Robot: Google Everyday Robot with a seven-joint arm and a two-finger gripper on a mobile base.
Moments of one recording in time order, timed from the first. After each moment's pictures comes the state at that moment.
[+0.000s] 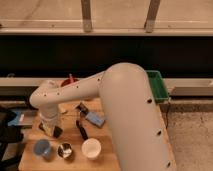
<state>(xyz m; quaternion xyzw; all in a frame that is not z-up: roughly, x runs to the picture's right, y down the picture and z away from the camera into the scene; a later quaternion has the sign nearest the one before) -0.263 0.212 0.759 -0.41 0.05 0.25 0.88</state>
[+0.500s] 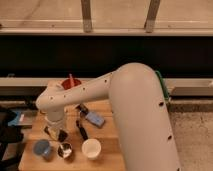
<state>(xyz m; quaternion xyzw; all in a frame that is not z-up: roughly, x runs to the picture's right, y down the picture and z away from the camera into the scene) -0.225 0.219 0.759 -0.41 0.08 0.28 0.86</state>
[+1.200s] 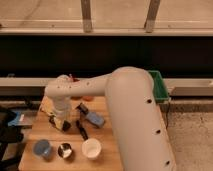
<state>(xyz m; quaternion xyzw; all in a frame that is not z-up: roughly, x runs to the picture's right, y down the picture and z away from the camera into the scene) -0.231 0.185 0.808 -0.43 0.06 0.28 0.86</state>
